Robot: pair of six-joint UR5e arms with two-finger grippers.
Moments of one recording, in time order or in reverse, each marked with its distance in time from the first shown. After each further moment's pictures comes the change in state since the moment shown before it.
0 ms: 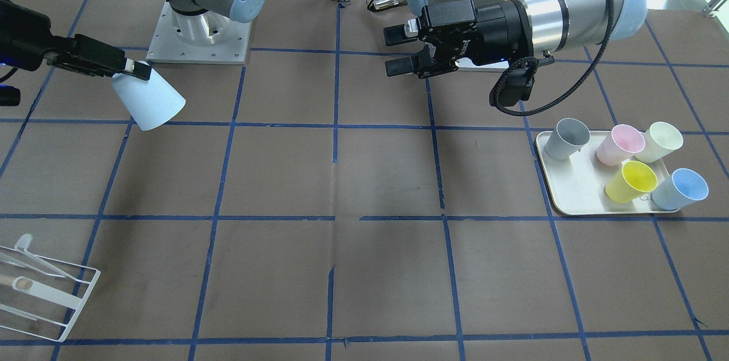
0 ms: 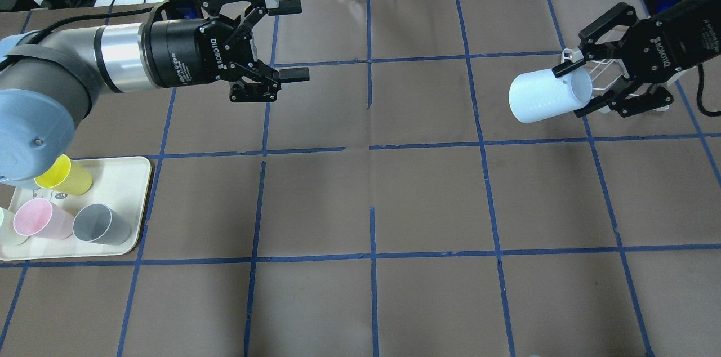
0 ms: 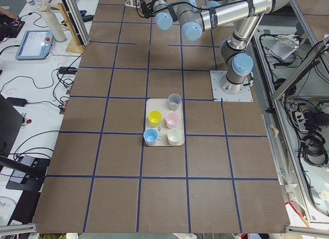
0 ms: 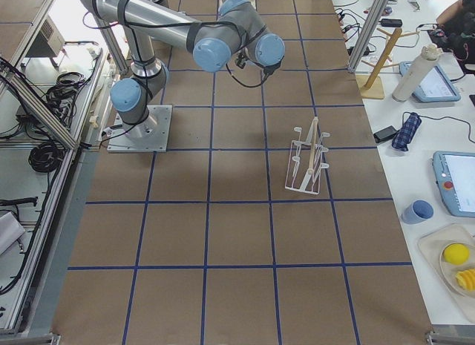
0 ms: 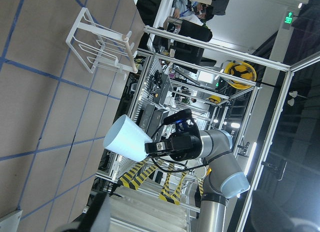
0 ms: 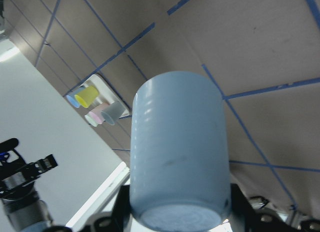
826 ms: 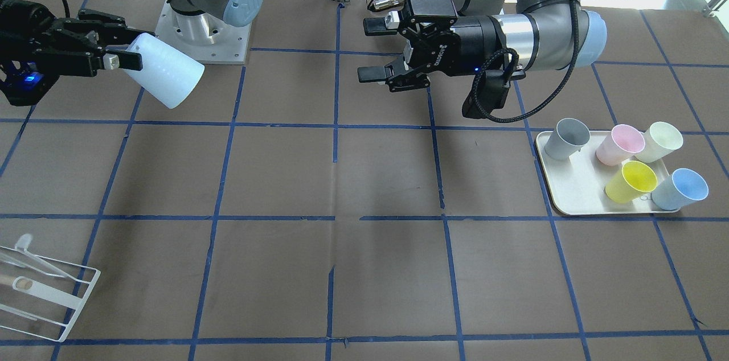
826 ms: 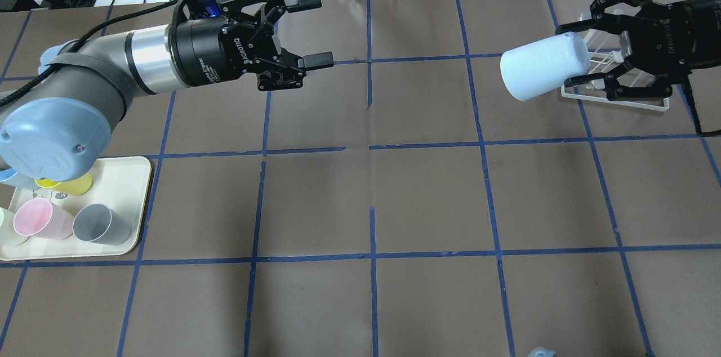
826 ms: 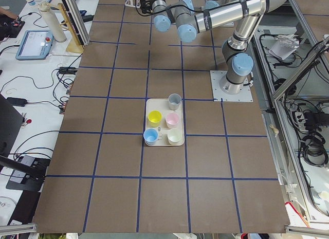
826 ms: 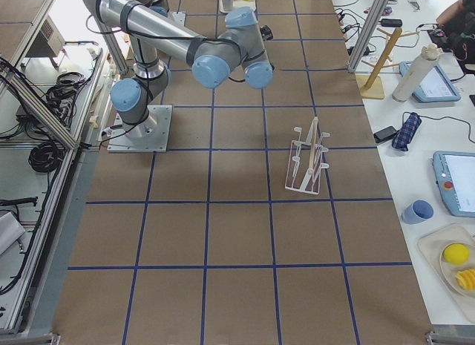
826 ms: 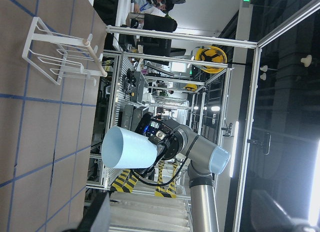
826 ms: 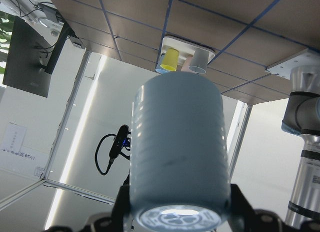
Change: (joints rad) left arm -0.066 -0.050 -0.015 0.065 -0.128 0.184; right arm -0.058 0.026 -0.006 0.363 0.246 0.189
